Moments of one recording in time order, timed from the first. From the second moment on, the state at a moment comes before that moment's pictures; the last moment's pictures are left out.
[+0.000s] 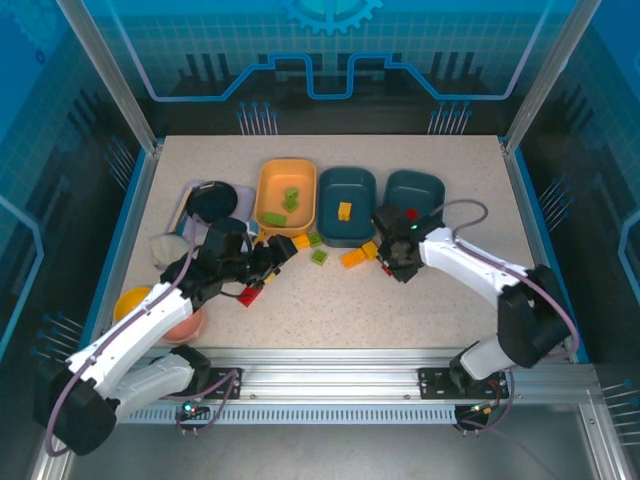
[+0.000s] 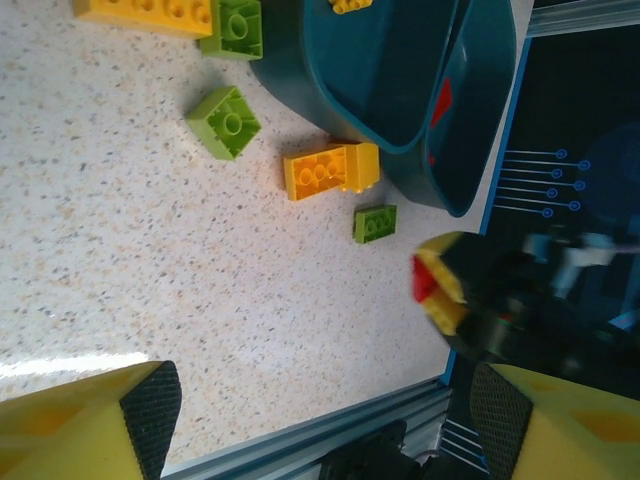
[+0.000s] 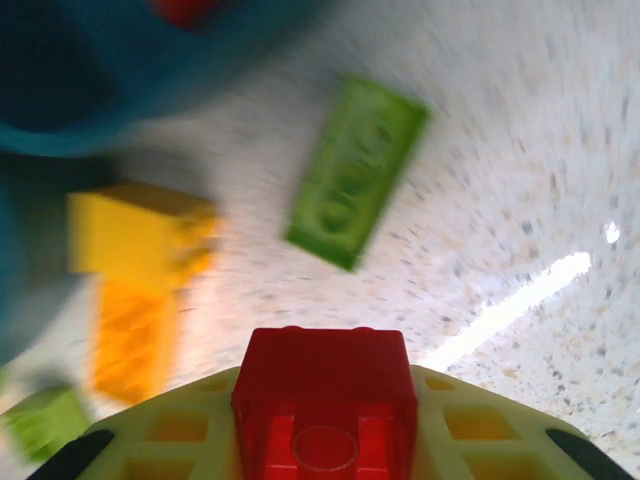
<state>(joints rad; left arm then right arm) -0.47 1.01 0.76 -0.45 0.34 -1.15 0.55 1.47 1.07 -0.88 0.17 1.36</state>
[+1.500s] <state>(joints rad) -0.41 1.38 1.10 -0.78 0.15 -1.01 0.67 1.27 1.14 -0.54 0.22 0.43</state>
